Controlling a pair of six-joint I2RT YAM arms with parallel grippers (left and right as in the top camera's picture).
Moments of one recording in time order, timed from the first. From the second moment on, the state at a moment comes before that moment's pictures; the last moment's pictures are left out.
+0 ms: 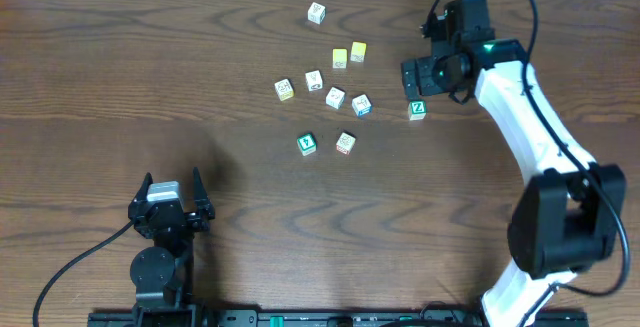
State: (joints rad) left arm 0.03 0.01 0.02 -0.11 -0.11 0.01; right arm 0.17 1.91 1.55 -0.75 -0.05 -0.01
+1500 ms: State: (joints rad) left arm 0.03 0.08 0.02 -0.11 -0.11 0.01; right arm 0.17 2.09 1.47 -0.70 -0.08 0.07
